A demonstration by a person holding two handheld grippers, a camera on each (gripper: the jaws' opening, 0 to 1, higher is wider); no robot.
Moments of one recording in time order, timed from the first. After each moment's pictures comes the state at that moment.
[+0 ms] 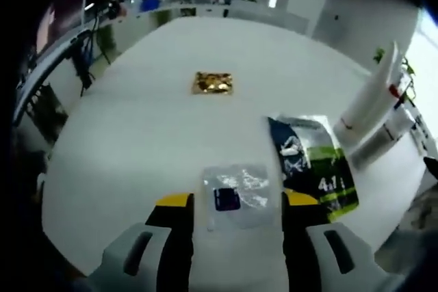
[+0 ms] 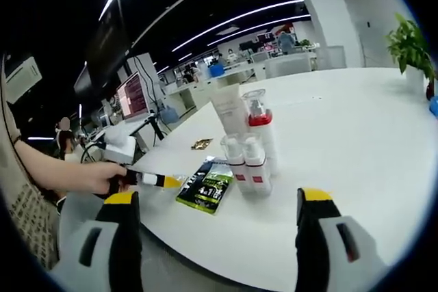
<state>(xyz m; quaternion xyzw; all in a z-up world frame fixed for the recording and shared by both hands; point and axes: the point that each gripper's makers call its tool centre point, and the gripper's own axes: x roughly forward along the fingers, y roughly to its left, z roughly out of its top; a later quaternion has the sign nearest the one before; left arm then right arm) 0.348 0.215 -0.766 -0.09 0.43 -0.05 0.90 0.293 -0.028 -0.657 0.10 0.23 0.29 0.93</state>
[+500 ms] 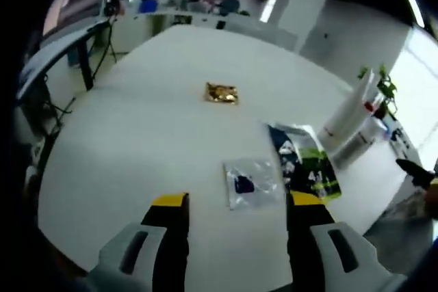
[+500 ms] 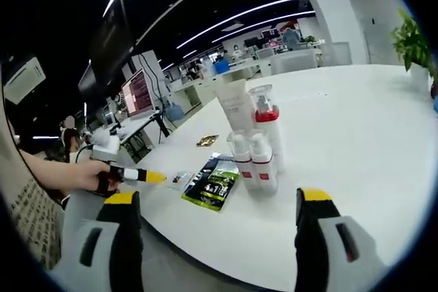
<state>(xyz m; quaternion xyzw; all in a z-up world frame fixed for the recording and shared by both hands) 0.324 0.245 -0.746 -0.13 0.39 -0.10 0.91 0.291 -0.022 -0.658 0.10 0.24 0.30 0.92</state>
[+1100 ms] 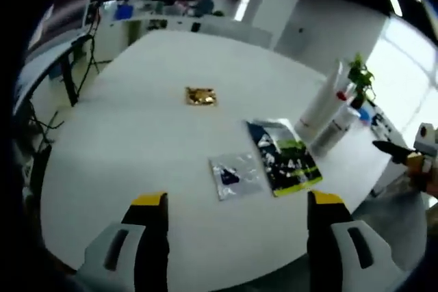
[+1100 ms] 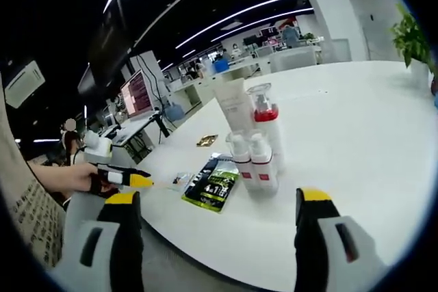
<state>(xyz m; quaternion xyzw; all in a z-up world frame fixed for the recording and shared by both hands) 0.317 0.237 -0.734 -0.11 0.38 -0.17 0.90 0.296 -0.025 -0.662 0.11 0.25 0.30 0.92</state>
